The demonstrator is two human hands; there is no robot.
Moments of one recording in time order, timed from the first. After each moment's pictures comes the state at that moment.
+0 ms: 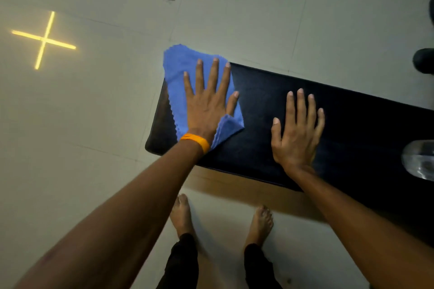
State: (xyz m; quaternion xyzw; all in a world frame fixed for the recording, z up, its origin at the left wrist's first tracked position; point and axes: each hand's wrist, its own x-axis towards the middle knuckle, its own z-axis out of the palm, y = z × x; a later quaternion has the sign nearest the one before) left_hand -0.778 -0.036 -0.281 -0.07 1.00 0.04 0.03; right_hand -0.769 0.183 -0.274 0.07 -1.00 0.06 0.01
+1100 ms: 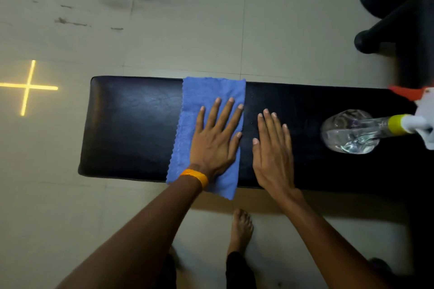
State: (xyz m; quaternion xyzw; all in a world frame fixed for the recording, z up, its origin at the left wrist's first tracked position) left_hand -0.750 0.144 -0.272 0.10 0.99 0.09 0.03; right_hand -0.739 0.310 -0.259 0.07 -0.98 0.16 -0.03
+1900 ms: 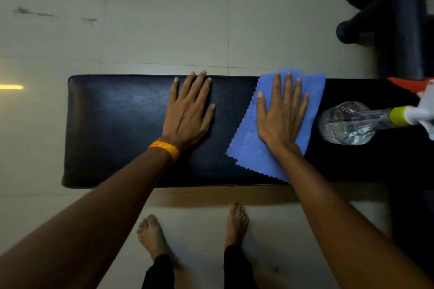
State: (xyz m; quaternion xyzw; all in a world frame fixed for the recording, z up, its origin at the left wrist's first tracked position) left_hand -0.811 0.083 -0.270 0.13 0.98 0.15 0.01; right_hand -0.815 0.308 -0.265 -0.10 -0.99 0.06 -0.02
